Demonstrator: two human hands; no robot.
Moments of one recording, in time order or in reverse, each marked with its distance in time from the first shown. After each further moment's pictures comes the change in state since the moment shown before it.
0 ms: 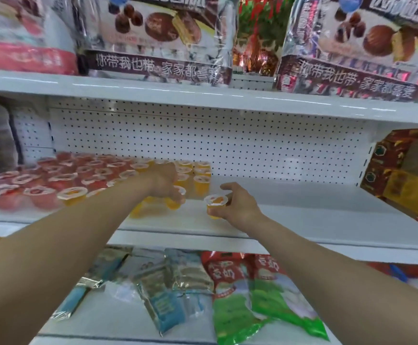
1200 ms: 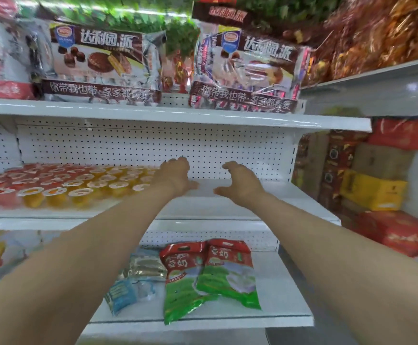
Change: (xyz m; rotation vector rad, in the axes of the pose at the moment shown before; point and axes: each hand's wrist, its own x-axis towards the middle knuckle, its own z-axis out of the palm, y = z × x) left_hand -0.089 0.215 0.038 -0.041 0.284 0.060; right_hand -0.103 0.023 -0.196 -0.457 0.138 -0.174
